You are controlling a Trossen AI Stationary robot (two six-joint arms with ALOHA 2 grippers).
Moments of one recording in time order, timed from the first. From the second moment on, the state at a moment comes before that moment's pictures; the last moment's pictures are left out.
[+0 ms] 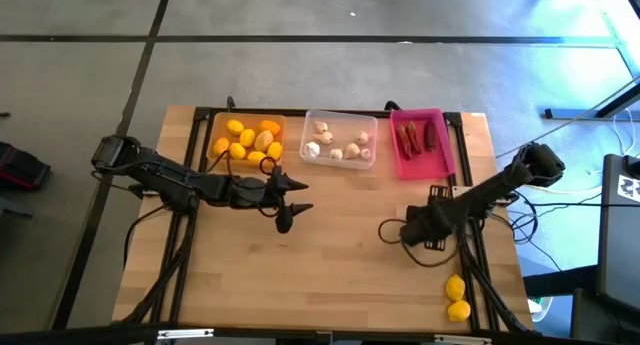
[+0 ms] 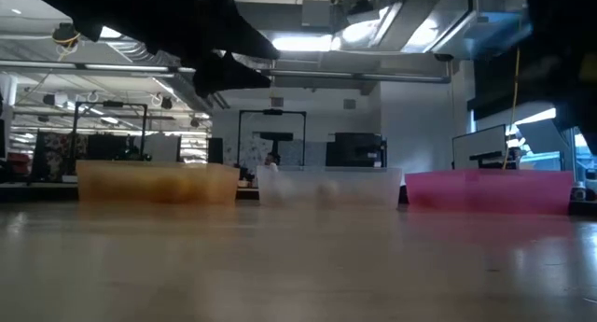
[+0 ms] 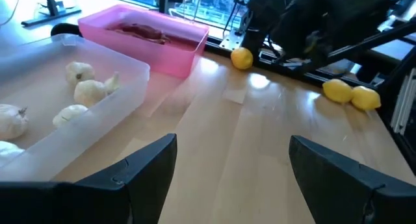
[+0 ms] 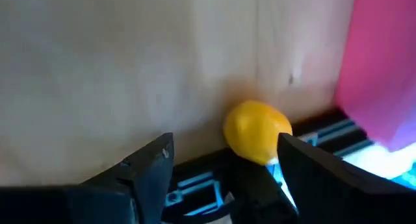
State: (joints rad) left arm -0.15 1.35 0.58 0.45 -0.35 -0.34; right arm 0.47 1.42 0.87 -1.36 0.11 0.65
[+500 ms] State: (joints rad) left arm -0.14 1.35 0.58 0.45 -0.29 -0.33; right arm 0.17 1.42 0.82 -1.36 0.09 0.51
